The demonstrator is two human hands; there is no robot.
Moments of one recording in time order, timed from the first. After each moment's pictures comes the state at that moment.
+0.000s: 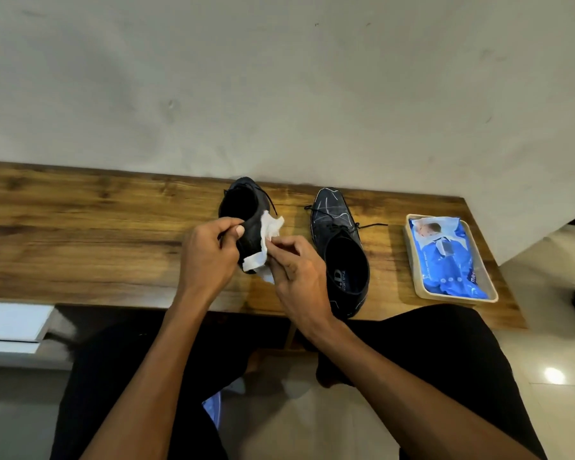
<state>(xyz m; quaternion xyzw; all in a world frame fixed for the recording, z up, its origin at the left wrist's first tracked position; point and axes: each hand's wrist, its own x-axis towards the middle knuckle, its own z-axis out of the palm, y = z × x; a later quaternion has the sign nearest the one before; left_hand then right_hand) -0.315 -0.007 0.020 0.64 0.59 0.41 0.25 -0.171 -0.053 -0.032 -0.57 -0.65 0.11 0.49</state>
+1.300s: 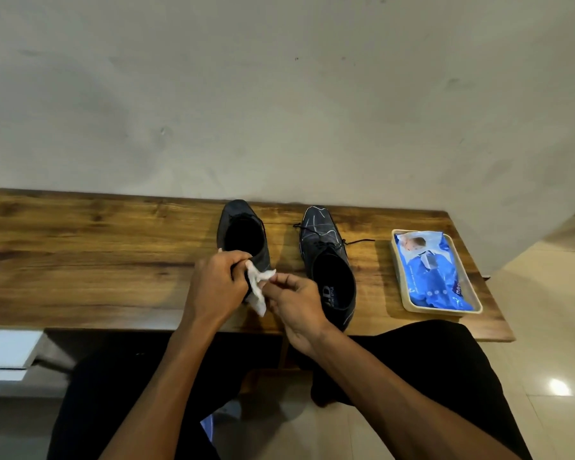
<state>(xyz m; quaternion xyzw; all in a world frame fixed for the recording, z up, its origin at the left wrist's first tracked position) -0.298 -0.019 0.014 0.73 0.57 0.34 0.20 -0.167 -0.059 -0.017 -0.53 -0.23 0.62 0.53</state>
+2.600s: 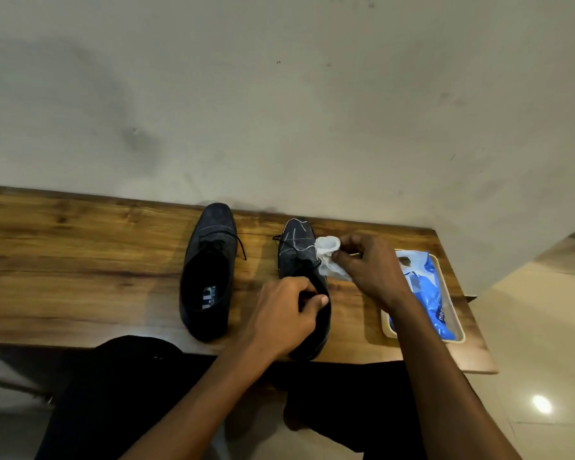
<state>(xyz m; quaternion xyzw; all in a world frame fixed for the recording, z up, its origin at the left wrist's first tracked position) -0.181 -0.037 0.025 0.78 0.49 0.20 0.33 0.005 -0.015 0.033 -0.71 -0.58 0.23 0.33</state>
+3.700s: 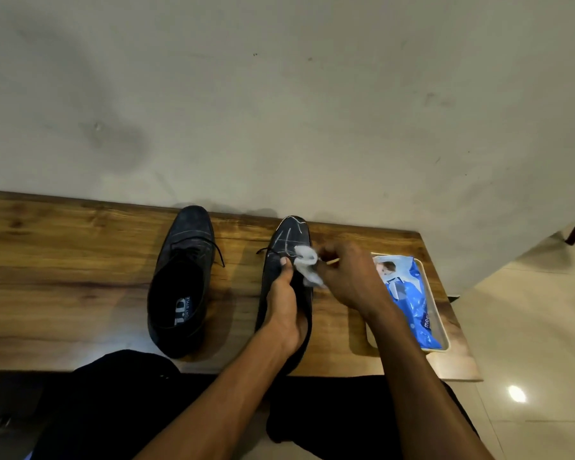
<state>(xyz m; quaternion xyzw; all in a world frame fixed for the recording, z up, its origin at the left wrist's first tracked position) -0.103 -0.003 -0.004 0.11 0.44 0.41 0.79 0.009 -0.002 0.027 -0.72 -0.61 0.20 0.27</state>
